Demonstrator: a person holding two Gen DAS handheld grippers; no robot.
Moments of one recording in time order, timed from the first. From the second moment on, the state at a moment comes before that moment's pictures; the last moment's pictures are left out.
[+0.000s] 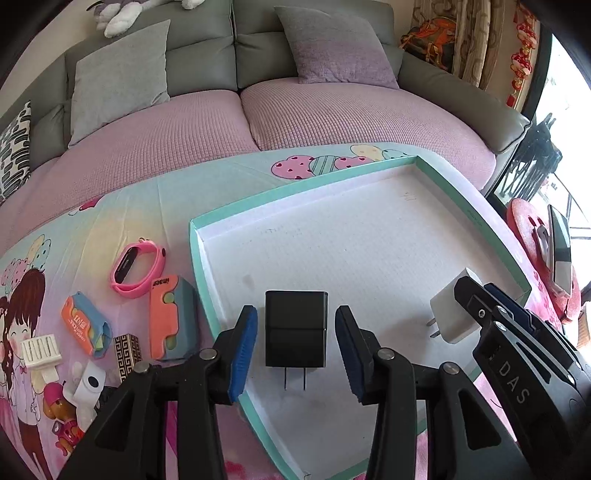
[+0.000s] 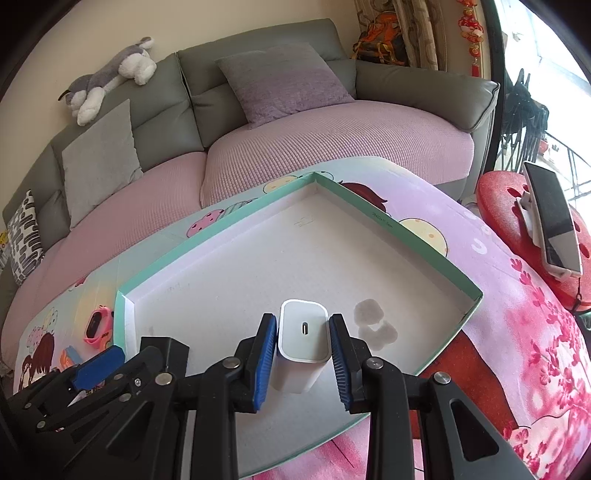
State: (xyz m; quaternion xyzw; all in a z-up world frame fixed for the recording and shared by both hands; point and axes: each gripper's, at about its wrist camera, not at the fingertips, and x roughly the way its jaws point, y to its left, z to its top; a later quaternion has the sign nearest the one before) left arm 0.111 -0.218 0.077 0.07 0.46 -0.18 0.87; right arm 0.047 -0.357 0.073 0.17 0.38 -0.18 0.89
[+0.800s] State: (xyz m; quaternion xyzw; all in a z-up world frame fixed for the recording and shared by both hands) left arm 0.136 -0.115 0.076 -0.02 0.48 -0.03 0.88; right arm 0.057 -0.335 0.068 0.12 0.39 -0.18 0.90
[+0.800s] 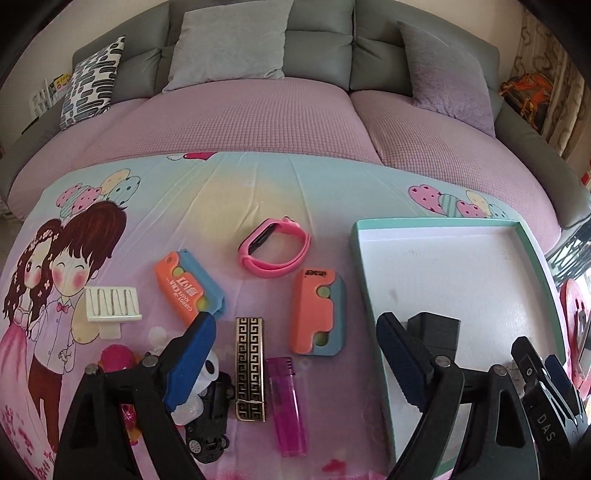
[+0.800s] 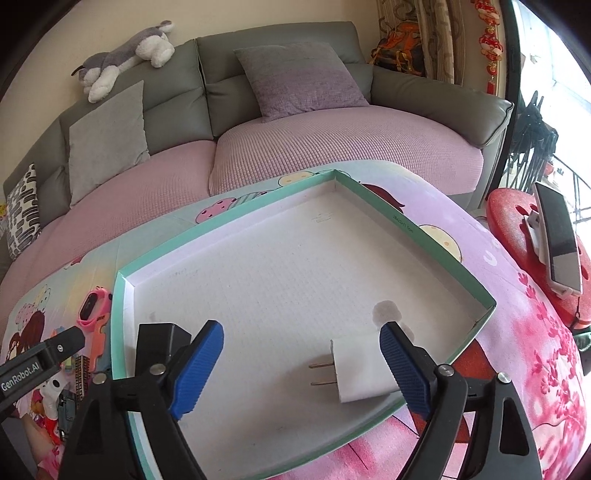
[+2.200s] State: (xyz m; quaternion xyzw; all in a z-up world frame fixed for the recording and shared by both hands) left arm 0.090 0.039 0.102 -0.07 0.45 0.13 0.88; right arm 0.075 -0.215 0.080 0.10 0.38 0.05 0.92
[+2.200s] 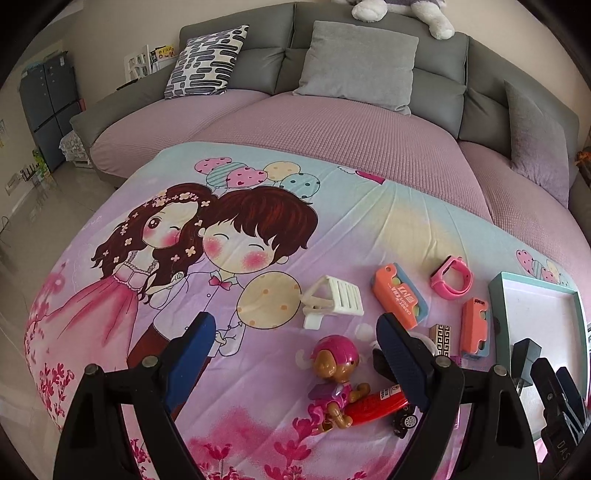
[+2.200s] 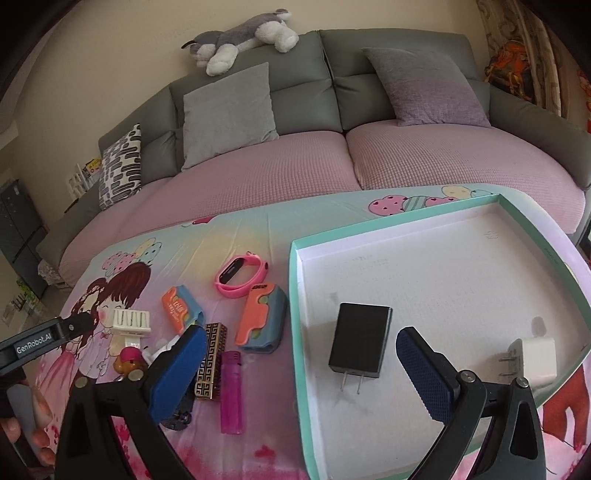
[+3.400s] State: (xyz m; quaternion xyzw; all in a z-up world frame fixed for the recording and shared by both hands) left arm 0.080 0.095 0.031 -0.15 0.53 0.13 0.83; right arm 0.067 -0.064 0.022 -0.14 0.45 0.17 0.86
